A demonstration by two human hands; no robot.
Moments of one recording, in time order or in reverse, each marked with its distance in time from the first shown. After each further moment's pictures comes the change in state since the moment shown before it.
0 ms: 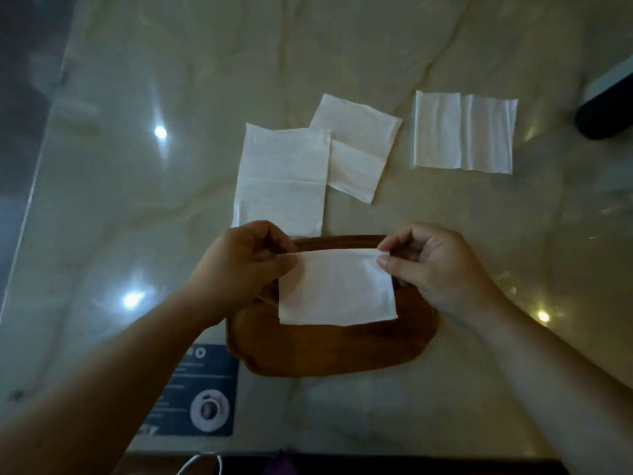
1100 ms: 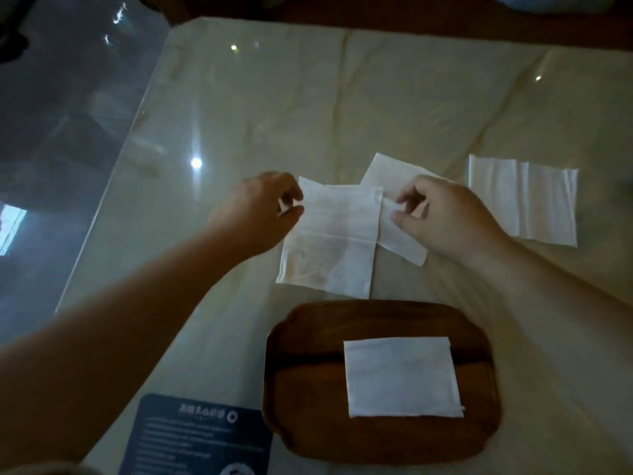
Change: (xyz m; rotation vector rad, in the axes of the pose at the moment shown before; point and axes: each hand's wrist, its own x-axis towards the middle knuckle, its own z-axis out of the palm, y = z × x) left_hand 0.102 0.024 -0.080 0.689 0.311 0.422; right_hand 0.136 -0.057 0.015 -0.875 0.076 -0.286
